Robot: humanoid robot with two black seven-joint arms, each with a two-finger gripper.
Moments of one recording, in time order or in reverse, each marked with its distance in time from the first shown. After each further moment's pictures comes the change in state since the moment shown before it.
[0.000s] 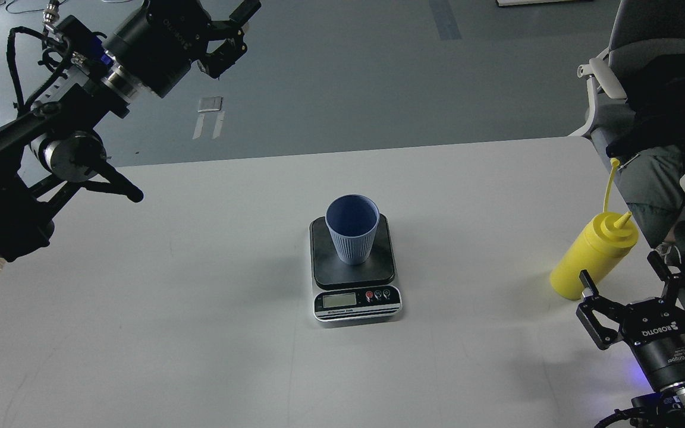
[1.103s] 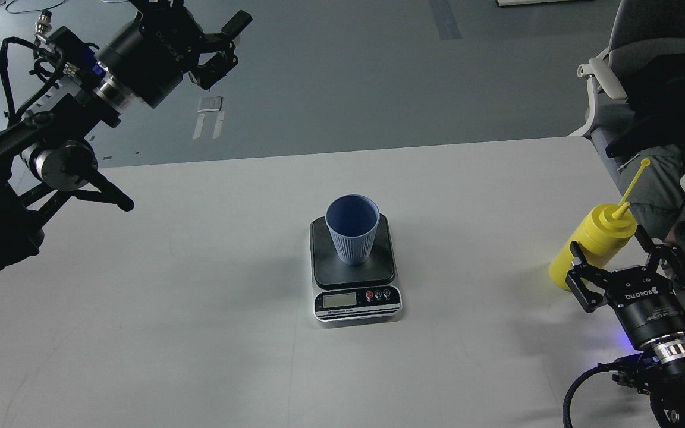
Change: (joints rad) left arm 0.023 0.023 0.015 -0.011 0.002 -0.002 0.000; right arm 0.239 0.000 0.014 -0.225 -0.053 0.000 0.006
